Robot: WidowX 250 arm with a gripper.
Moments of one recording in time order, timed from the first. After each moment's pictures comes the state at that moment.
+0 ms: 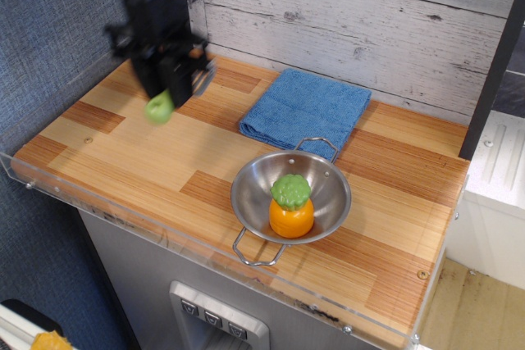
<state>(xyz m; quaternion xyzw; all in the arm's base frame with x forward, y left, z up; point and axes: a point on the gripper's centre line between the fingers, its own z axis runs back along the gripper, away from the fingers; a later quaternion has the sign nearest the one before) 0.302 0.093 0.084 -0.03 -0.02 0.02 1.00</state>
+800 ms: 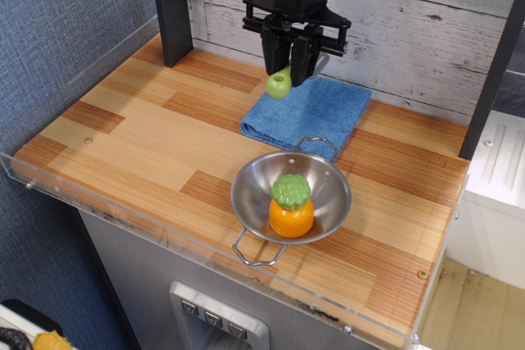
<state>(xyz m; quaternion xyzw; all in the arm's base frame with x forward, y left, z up) 0.375 0.021 0.071 0.00 0.01 -0.03 1.00</state>
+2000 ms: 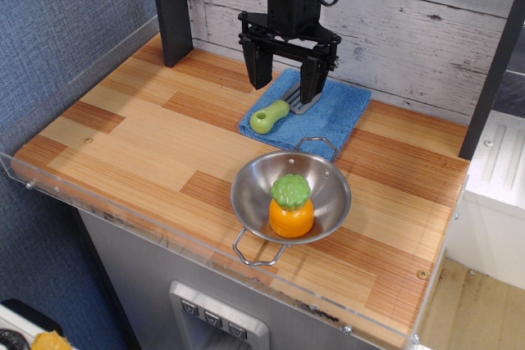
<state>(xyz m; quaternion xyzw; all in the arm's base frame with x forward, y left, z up) 0.373 0.026 0.056 -0.01 0.01 -0.04 1.00</state>
